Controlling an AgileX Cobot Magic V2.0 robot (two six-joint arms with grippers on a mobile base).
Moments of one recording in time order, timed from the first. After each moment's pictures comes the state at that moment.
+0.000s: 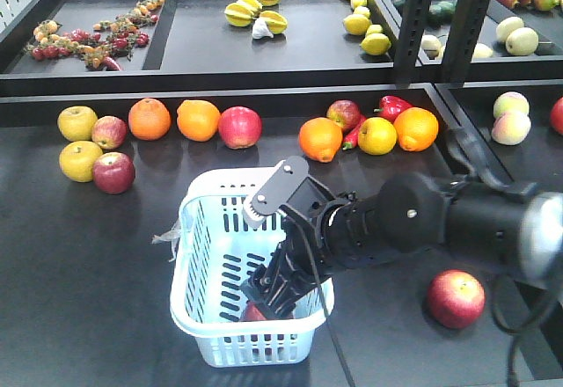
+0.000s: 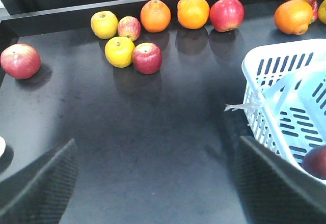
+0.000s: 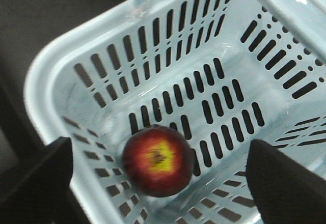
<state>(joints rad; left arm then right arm) -0.16 0.62 -0.85 0.16 0.89 -0.13 0.62 1.64 -1.03 0.55 0.43 -0.80</state>
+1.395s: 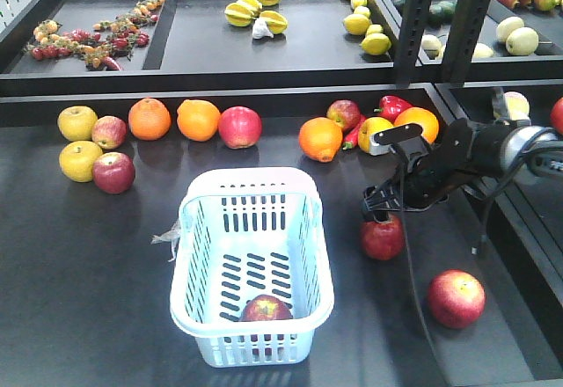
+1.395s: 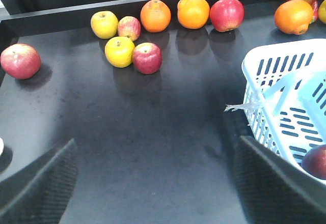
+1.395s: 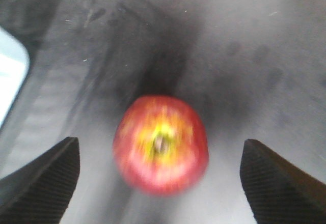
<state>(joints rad) -0.16 0.62 -0.85 0.16 0.89 -0.13 0.12 2.14 -1.44 0.31 0.53 -0.52</state>
